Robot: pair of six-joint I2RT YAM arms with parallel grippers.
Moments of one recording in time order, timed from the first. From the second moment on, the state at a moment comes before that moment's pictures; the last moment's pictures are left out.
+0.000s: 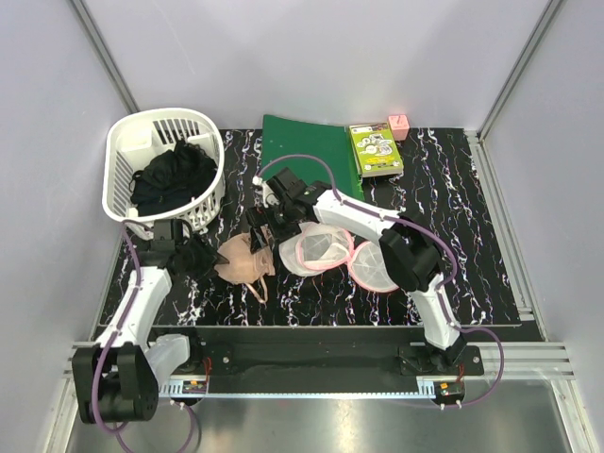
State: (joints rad) left arm 0.05 0.98 0.60 -0.63 0.25 -0.78; right arm 0.84 2.15 1.77 -0.56 -0.41 0.38
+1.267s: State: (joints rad) left arm 0.05 1.17 0.56 -0.50 0.30 -0.70; right arm 0.81 2.37 1.93 -0.54 -0.57 0.11
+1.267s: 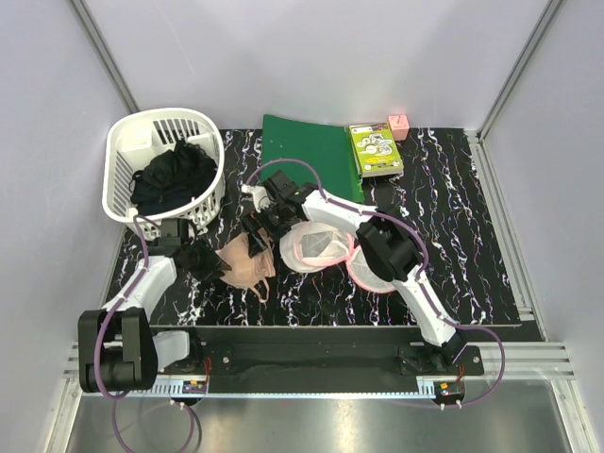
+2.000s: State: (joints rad) left arm 0.06 1.13 0.51 -0.46 0.32 -0.70; right arm 0.86 2.37 1.80 -0.16 -0.73 0.57
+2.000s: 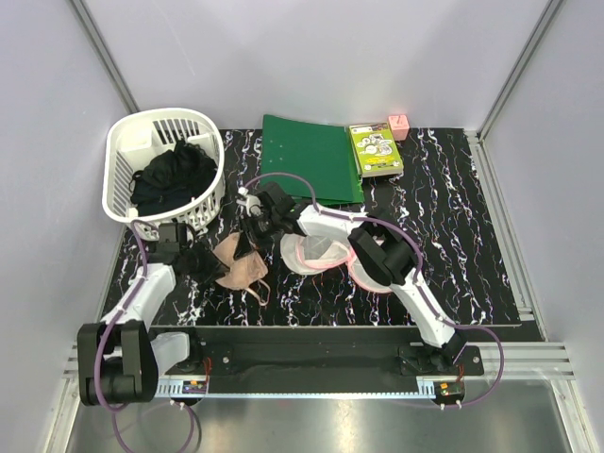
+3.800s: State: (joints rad) left arm -0.62 1.82 1.43 -0.66 0.14 -0.43; right arm 0.25 1.58 1.24 -0.79 -0.74 0.67
